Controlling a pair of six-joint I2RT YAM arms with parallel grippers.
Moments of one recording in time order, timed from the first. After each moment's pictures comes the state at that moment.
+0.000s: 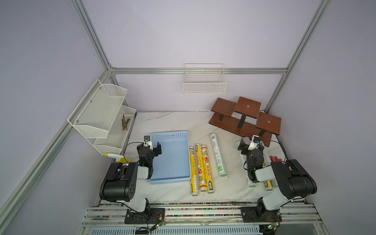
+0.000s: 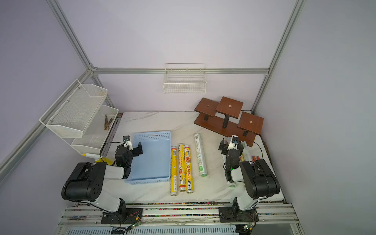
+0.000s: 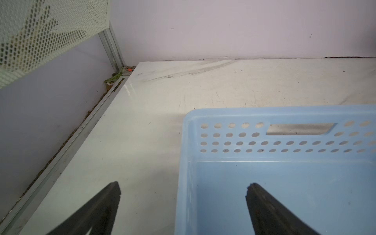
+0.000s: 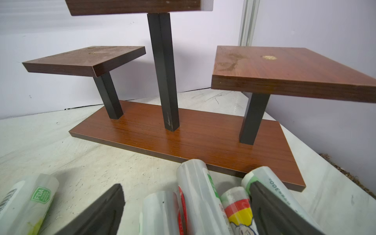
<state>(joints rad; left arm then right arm) 0.01 1.58 0.37 0.91 -0.16 0.03 0.10 1.59 0.29 1.20 0.32 0.08</state>
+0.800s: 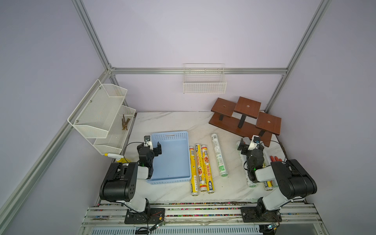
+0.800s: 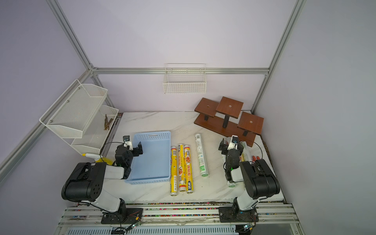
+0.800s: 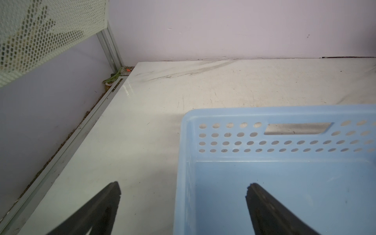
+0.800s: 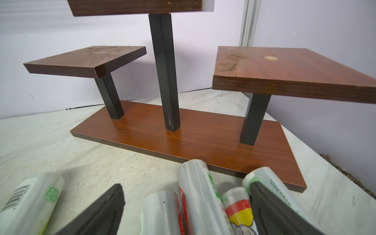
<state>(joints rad) 0.01 1.57 0.37 0.92 -0.14 0.03 0.11 1.59 0.28 1.21 0.30 0.07</state>
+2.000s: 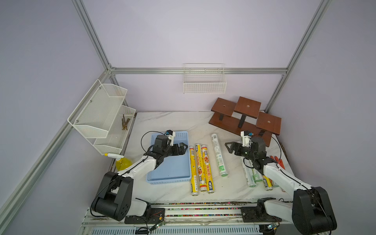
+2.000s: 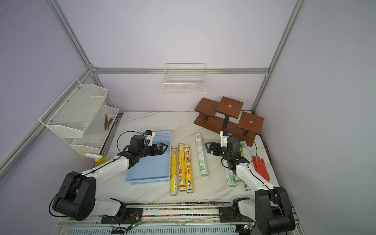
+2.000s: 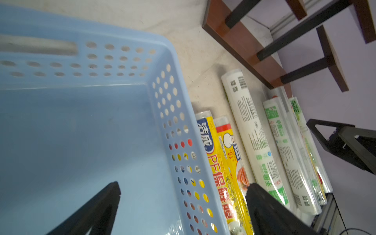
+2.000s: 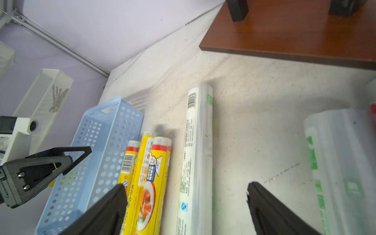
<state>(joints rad) -0.34 1.44 0.76 -0.01 0.34 -0.46 0.13 1.23 0.58 0.09 -0.42 0.46</state>
